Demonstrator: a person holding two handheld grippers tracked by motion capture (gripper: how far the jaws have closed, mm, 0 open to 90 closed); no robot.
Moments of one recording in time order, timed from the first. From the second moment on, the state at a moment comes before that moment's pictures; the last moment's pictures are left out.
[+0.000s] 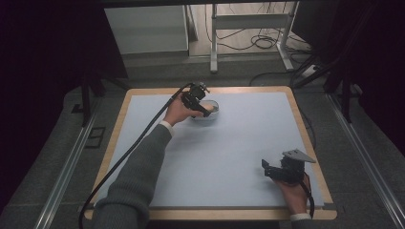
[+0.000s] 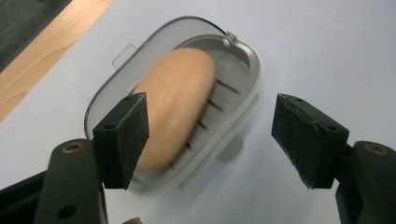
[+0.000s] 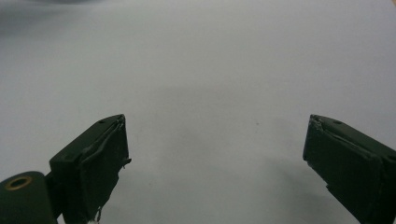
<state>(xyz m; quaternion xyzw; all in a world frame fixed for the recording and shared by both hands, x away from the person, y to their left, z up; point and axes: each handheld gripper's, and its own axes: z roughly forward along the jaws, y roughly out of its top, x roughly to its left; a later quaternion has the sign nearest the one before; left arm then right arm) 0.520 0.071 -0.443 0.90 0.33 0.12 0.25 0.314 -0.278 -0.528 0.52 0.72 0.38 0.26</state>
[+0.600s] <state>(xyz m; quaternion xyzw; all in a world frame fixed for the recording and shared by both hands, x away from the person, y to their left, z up) 0.457 0.108 -0.434 0.88 0.34 0.13 0.29 0.314 -0.277 -0.528 0.52 0.72 0.38 0.26</state>
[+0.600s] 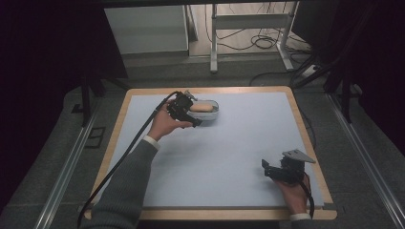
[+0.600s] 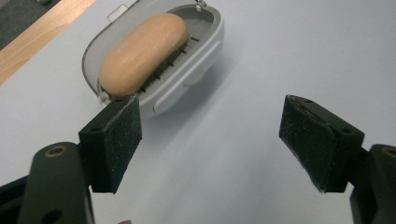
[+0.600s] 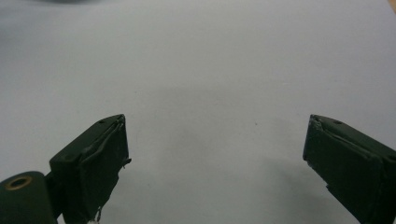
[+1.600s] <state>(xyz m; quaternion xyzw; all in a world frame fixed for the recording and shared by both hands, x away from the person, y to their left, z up) 0.326 0.196 -0.517 0.83 0.44 0.12 0.33 0.314 -0.276 -0.528 0.52 0.72 0.38 0.26</state>
